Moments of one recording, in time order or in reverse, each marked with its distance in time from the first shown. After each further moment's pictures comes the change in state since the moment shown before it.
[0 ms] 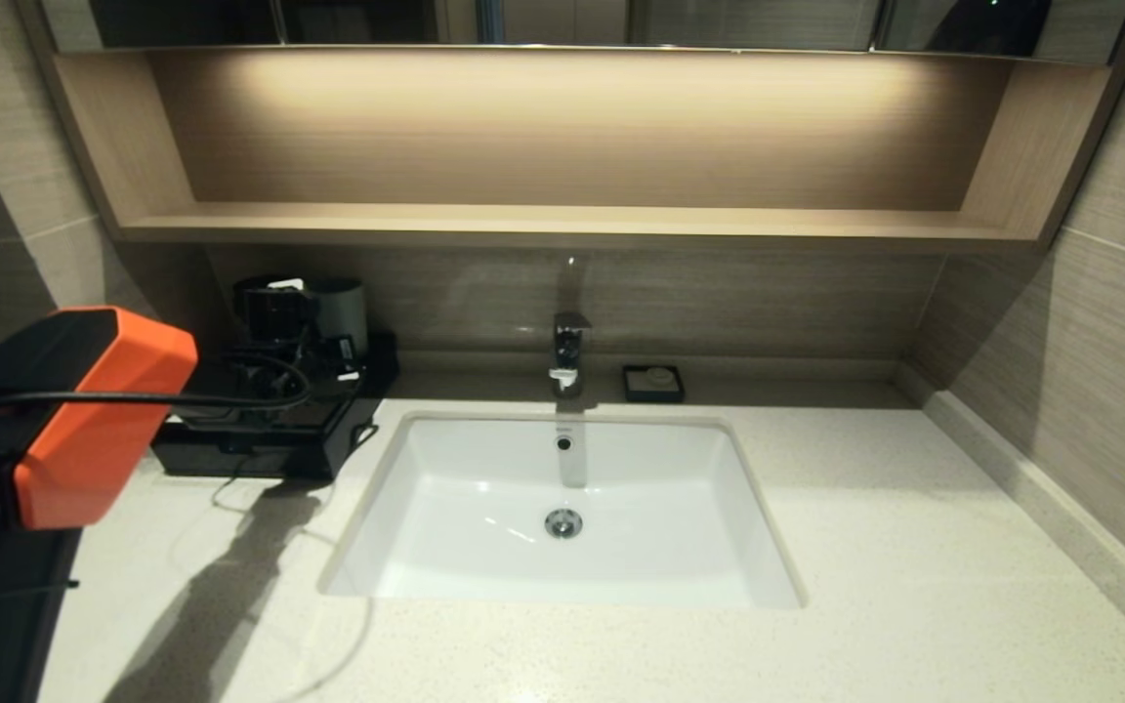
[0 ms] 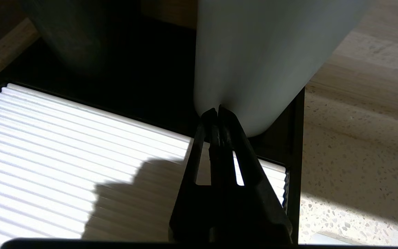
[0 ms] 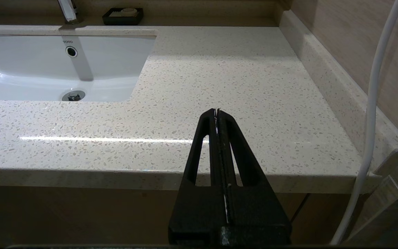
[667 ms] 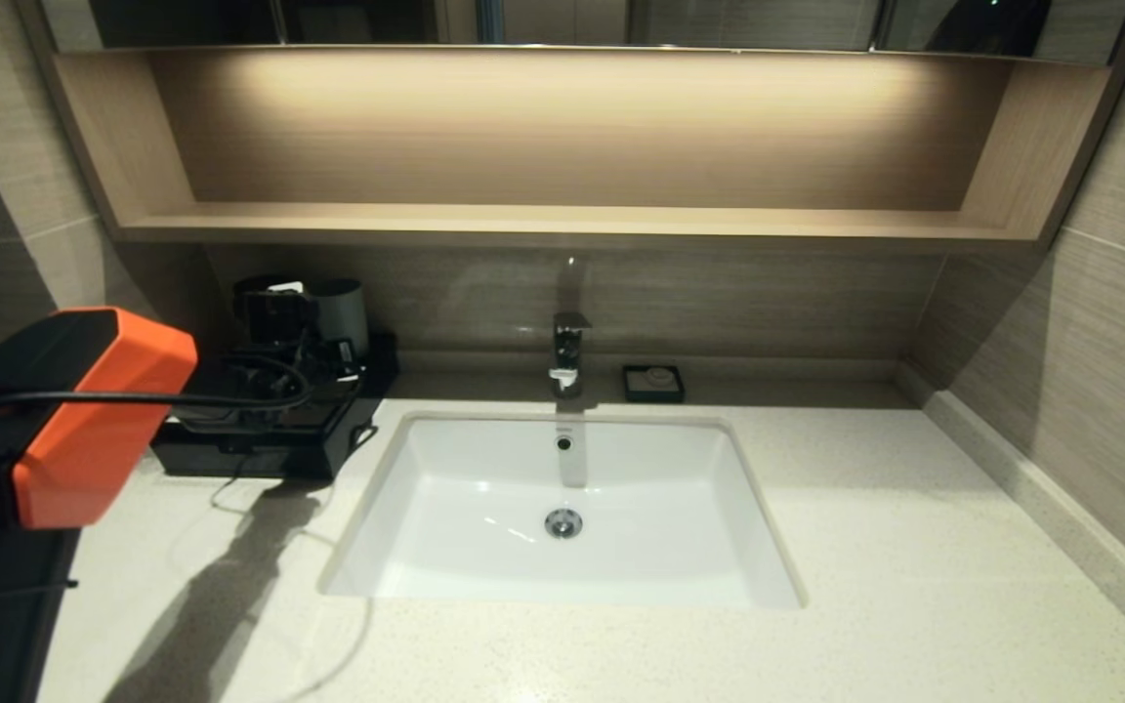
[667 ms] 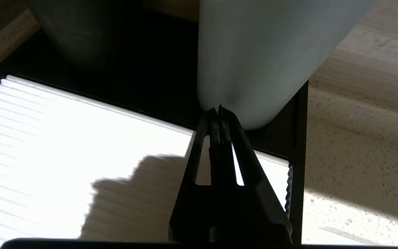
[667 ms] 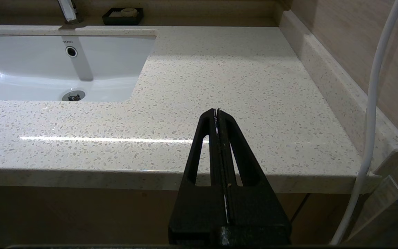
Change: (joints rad) left arm 0.000 -0.006 0.018 0.000 0.000 -0.005; right arm 0.000 0.000 0.000 0.000 0.000 0.000
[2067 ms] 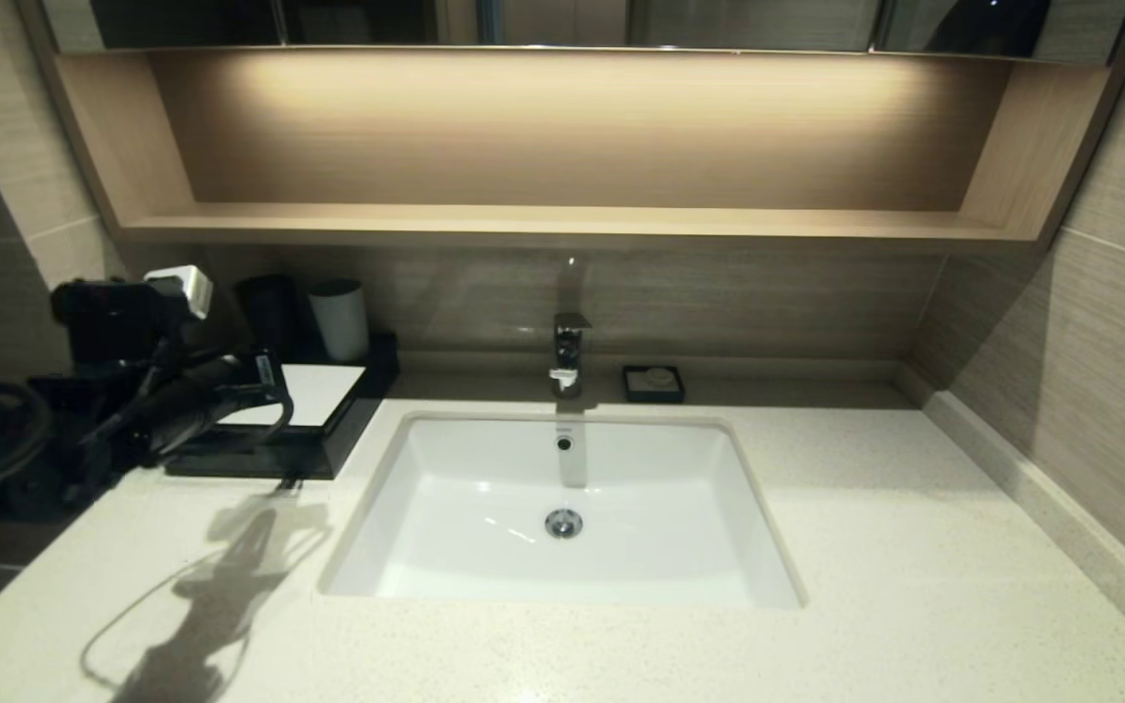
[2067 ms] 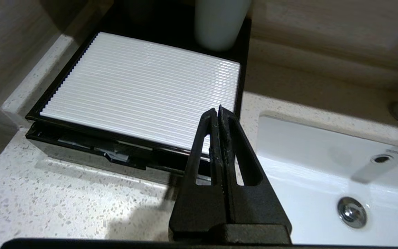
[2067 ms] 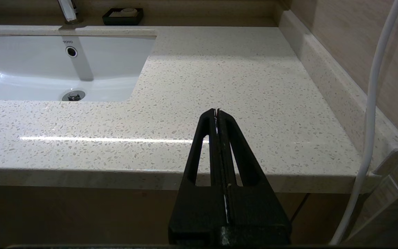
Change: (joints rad) left arm -0.012 -0.642 0.783 -0.160 -0.075 0.019; right arm 0.000 0.000 0.000 0.000 0.000 0.000
